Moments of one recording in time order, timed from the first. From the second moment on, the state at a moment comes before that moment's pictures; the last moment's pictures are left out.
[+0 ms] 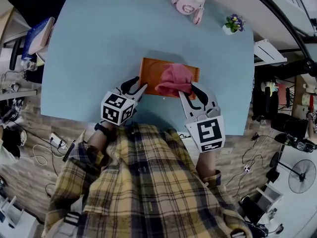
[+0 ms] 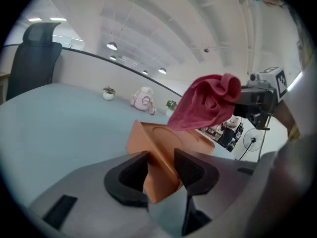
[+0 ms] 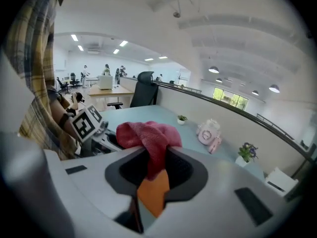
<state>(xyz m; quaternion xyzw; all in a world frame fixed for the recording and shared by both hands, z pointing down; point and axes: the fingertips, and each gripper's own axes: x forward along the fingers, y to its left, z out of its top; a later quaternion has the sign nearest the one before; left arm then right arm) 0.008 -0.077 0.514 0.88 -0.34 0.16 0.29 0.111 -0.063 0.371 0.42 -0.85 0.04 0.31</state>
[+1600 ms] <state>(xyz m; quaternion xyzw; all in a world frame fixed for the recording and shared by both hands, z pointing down) 0.003 -0.077 0.513 0.87 -0.36 0.14 0.30 0.108 -0.042 0.501 0.38 -0.82 0.11 0.41</state>
